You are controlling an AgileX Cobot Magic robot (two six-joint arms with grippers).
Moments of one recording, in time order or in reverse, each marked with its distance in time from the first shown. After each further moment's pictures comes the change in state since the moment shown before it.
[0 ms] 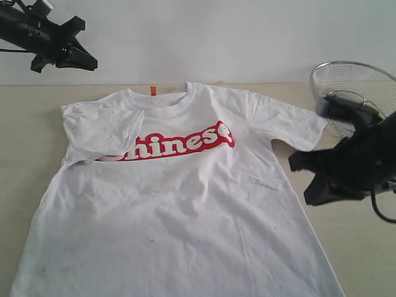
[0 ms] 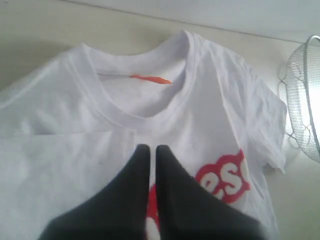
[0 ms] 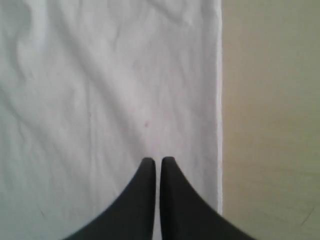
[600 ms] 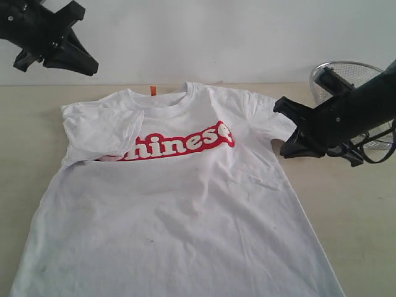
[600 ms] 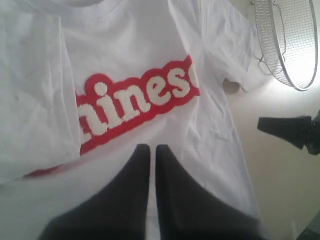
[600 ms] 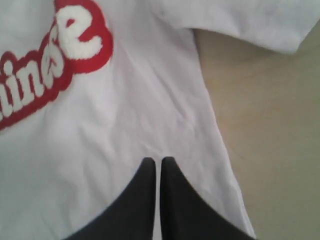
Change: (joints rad) left arm -0.084 -0.500 0.611 0.053 -0.038 0.039; right arm -0.078 0.316 -0.266 0.327 -0.091 -0.023
